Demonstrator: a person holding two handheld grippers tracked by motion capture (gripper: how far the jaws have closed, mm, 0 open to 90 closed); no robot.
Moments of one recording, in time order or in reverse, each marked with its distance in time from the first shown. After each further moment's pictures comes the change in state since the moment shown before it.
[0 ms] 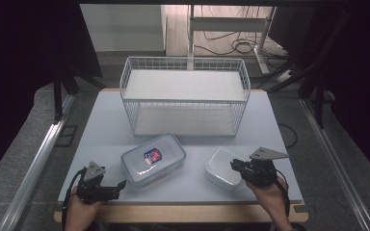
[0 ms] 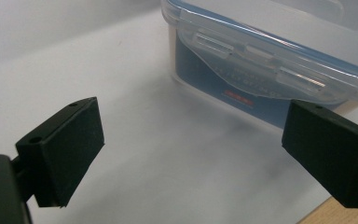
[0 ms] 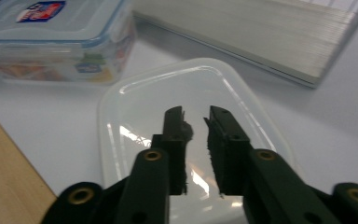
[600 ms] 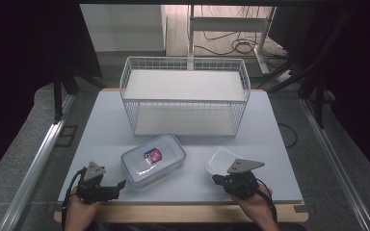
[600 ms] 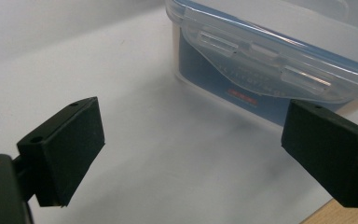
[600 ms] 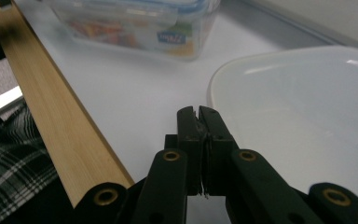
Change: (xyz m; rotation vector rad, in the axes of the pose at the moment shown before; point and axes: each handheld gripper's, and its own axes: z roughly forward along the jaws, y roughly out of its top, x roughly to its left) left arm 0.001 0.000 0.000 0.004 0.007 -0.007; right arm 0.049 -0.006 0.022 0.104 0.128 -0.124
